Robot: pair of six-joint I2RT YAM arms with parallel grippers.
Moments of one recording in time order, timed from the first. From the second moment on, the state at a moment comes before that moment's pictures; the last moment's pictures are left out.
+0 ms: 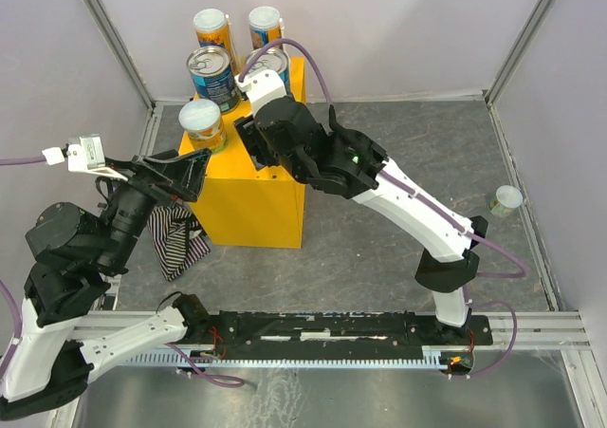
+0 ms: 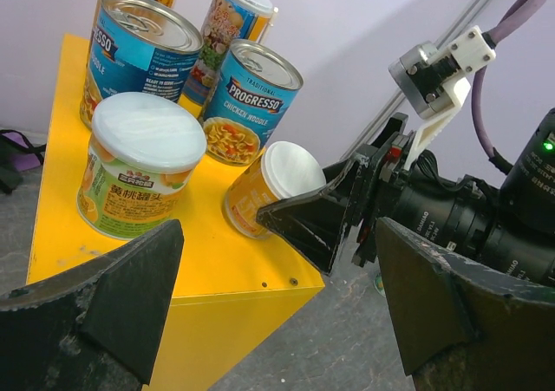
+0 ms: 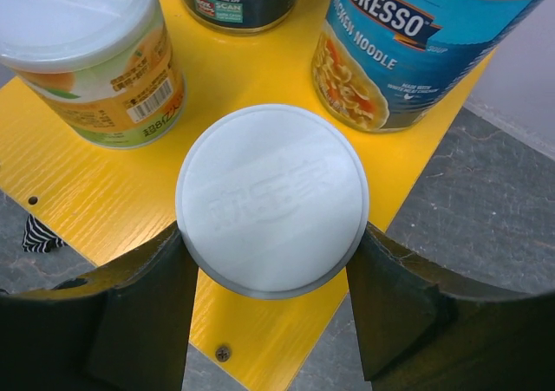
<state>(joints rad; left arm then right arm) -0.88 0.66 1.40 -0.55 -0.55 -0.42 1.15 1.95 2.51 -0.97 0.58 0.14</state>
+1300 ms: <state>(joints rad) -0.88 0.66 1.37 -0.54 -0.55 -0.42 1.09 1.96 2.50 -0.96 0.50 0.21</state>
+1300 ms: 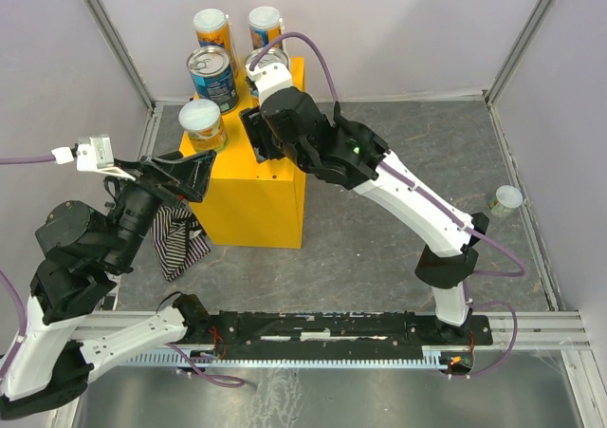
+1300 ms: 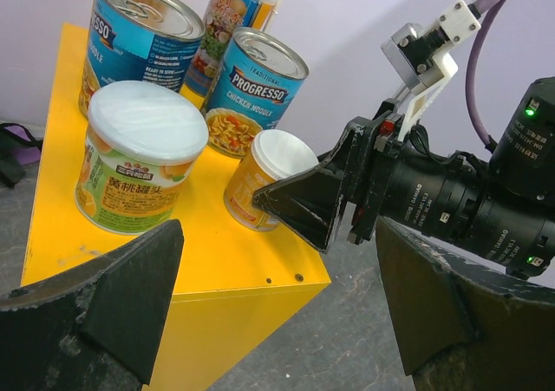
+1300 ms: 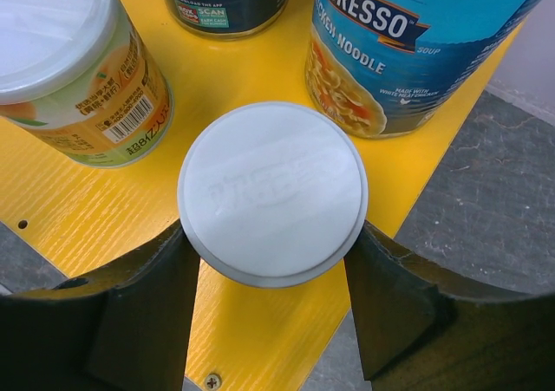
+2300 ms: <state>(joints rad) -0.88 0.66 1.35 -0.54 -0.55 -0.42 1.12 1.90 2.41 -0.95 0.49 0.23</state>
